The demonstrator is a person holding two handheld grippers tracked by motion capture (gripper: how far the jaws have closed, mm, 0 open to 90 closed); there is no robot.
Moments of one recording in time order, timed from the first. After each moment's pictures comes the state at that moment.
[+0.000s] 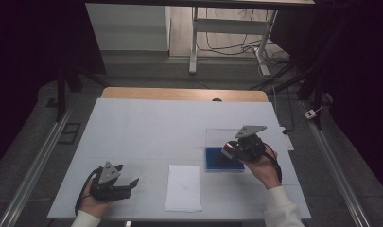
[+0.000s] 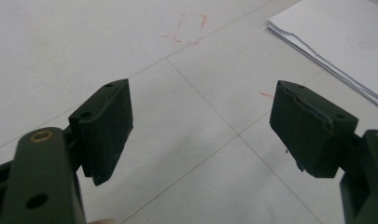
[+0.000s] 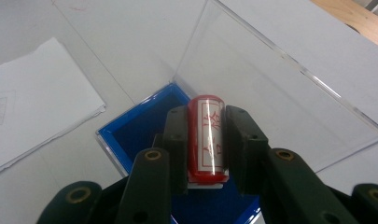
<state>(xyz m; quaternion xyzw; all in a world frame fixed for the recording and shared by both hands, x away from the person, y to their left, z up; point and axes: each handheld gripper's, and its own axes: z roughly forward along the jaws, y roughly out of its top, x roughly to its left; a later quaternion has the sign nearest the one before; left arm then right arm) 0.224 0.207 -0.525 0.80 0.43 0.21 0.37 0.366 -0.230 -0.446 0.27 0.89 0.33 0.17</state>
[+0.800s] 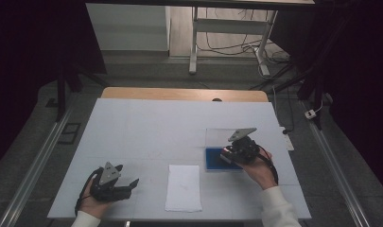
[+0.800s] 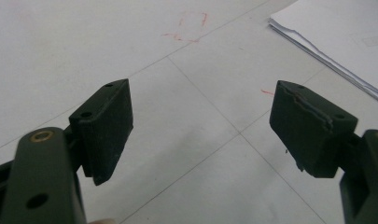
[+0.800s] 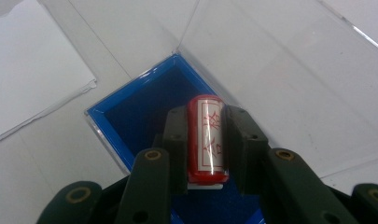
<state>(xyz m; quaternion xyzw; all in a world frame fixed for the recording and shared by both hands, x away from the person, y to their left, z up) 0.223 0.206 -0.525 0.80 0.43 0.21 0.37 0.372 -0.219 -0.467 0.27 0.91 0.28 0.15</state>
